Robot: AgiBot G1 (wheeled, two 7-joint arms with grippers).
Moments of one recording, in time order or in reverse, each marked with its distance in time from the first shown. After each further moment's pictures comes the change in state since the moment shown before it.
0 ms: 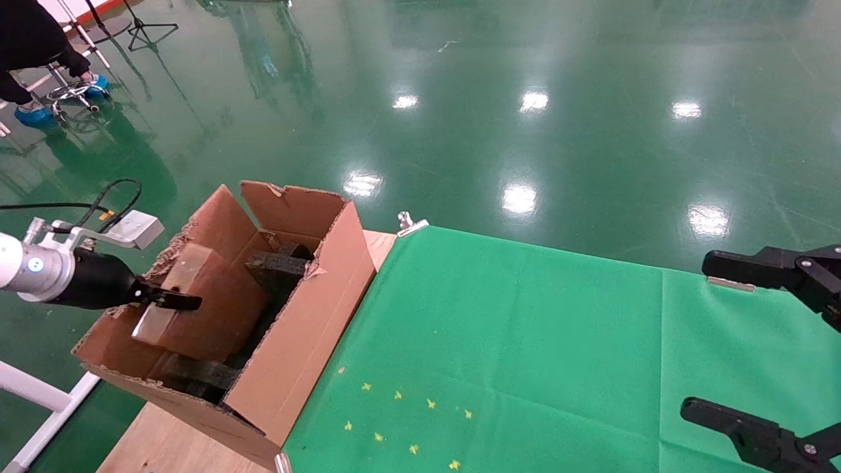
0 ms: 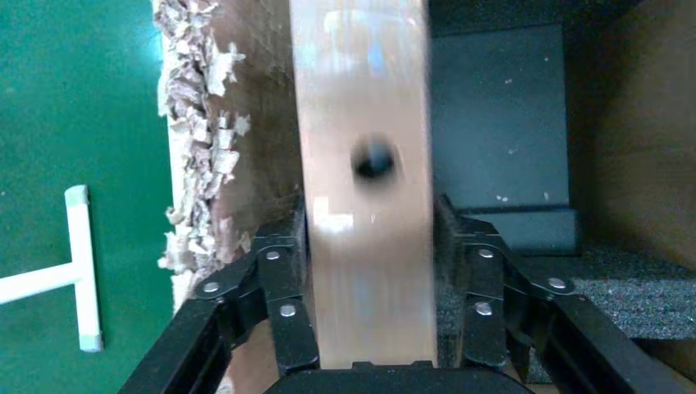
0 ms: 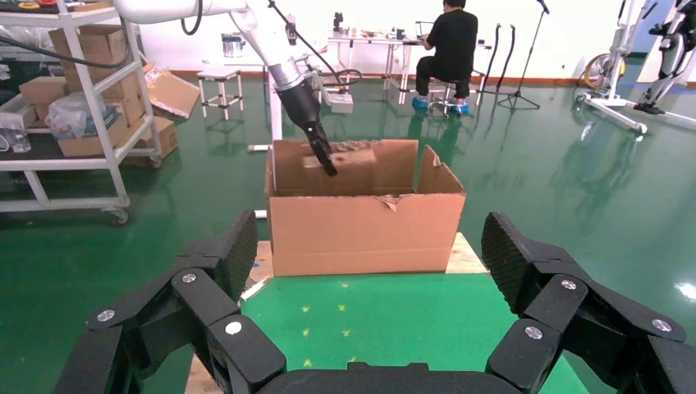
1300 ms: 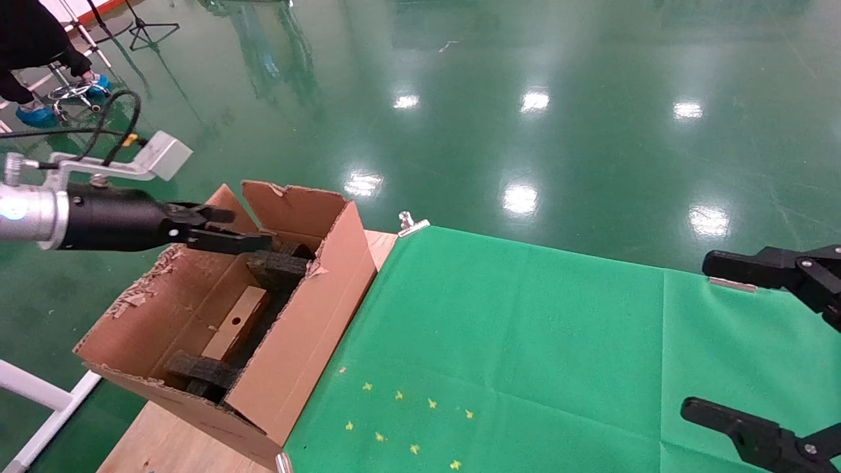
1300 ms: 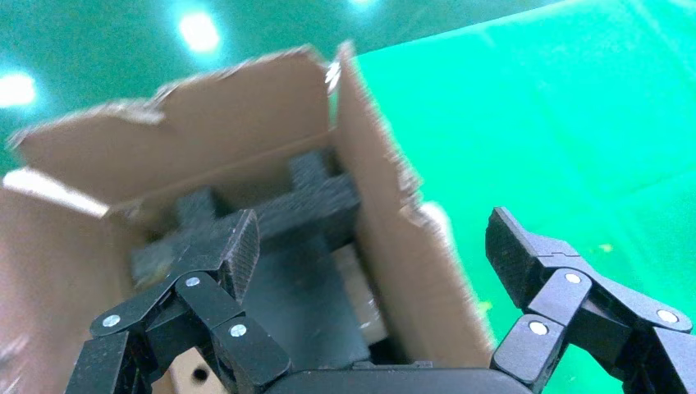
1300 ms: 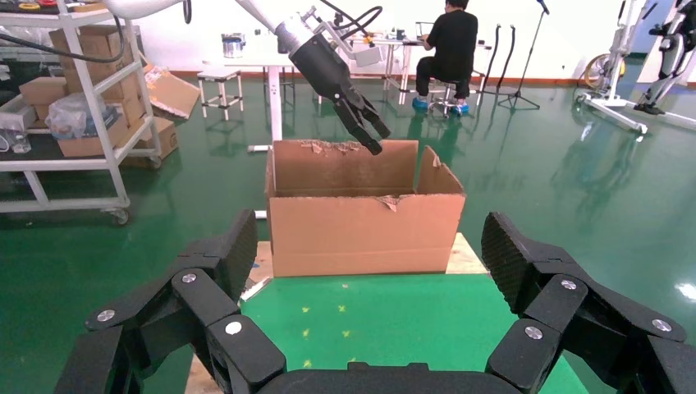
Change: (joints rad) left arm 0.020 -0.086 -0.179 -0.262 -0.361 0.231 0.124; right arm 0.000 0.000 0.000 0.000 0.000 0.000 0.000
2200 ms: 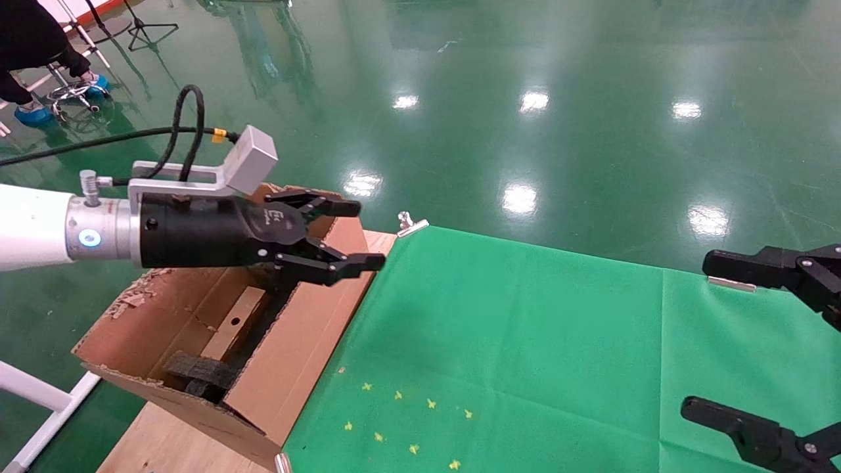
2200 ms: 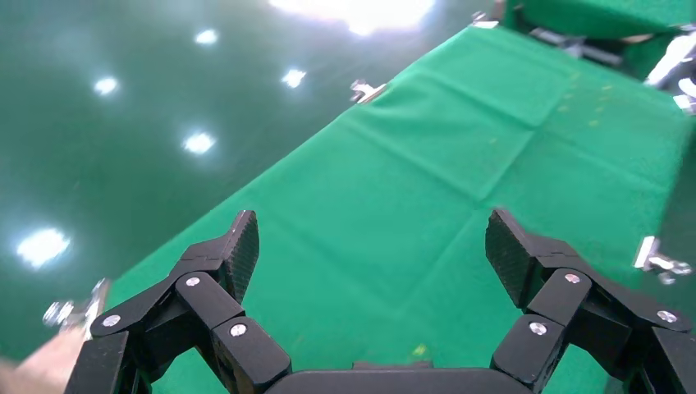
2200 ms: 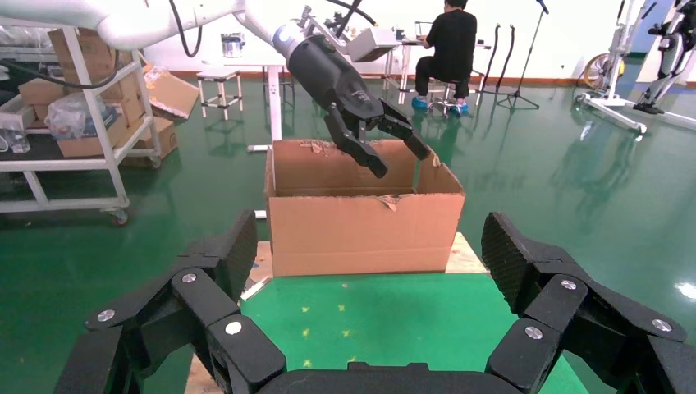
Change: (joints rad) left arm 0.280 0.049 -0.181 -0.329 -0.340 0.058 0.161; right arm 0.000 0.000 0.000 0.000 0.000 0.000 0.000
